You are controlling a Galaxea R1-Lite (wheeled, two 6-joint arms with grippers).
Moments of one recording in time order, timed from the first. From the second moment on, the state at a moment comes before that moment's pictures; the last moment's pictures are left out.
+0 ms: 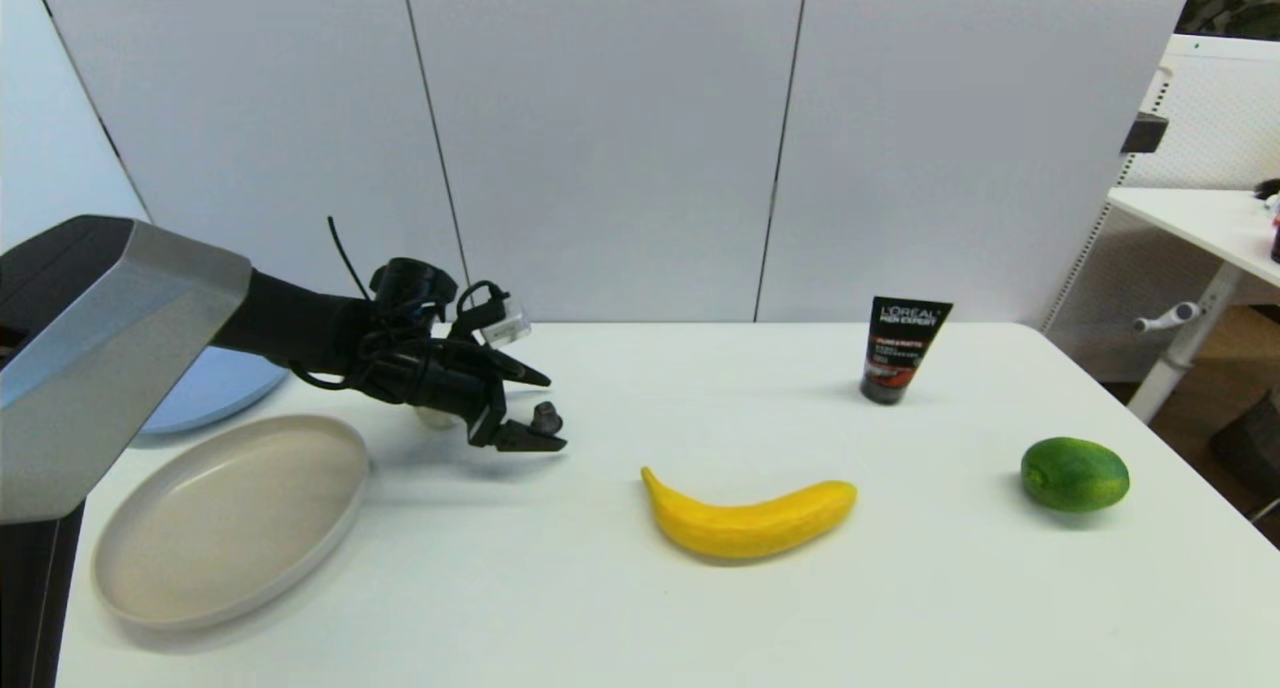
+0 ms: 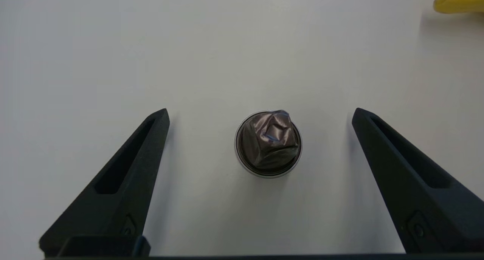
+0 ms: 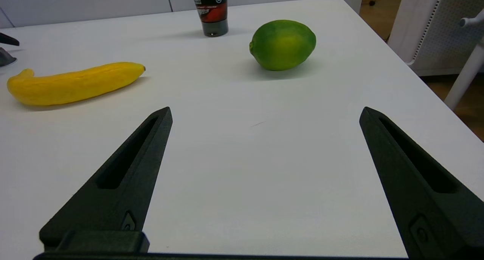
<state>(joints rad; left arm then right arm) -0.21 2.23 -1.48 0.16 -0.82 0.83 0.00 0.00 0.00 0.00 -0.03 0.08</state>
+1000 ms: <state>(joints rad) -0.21 2.22 -1.47 0.17 -0.82 0.82 0.00 0.00 0.00 0.00 -0.03 0.08</state>
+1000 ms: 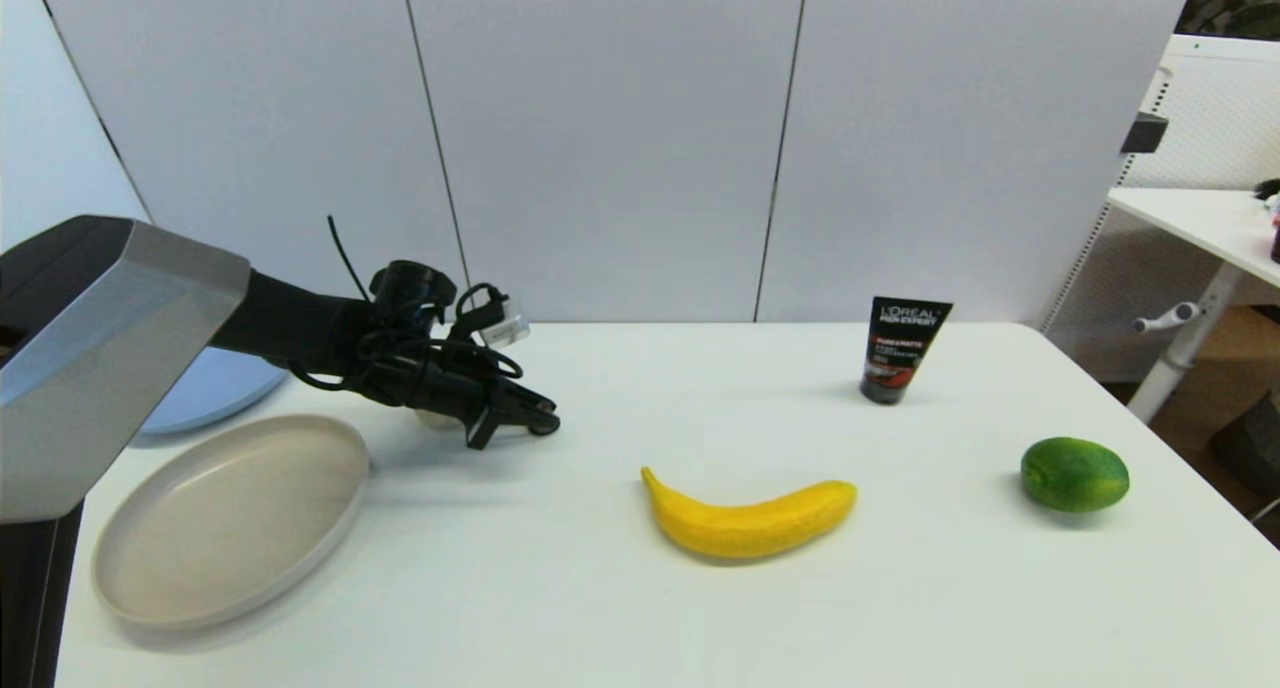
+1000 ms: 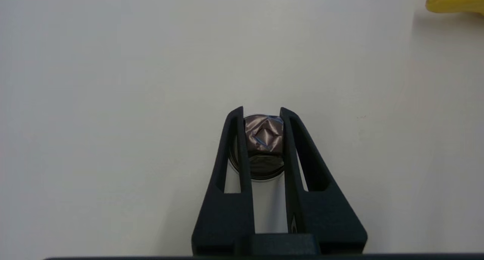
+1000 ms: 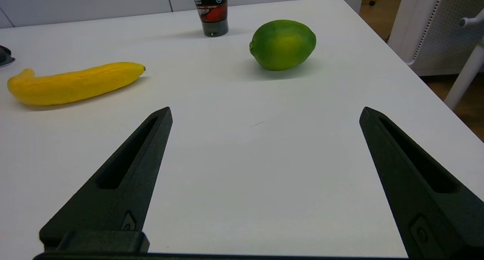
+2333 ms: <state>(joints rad) -0.03 1.54 -1.09 0.26 -0.77 0.68 0.00 0.00 0.00 0.00 -0.03 0.08</state>
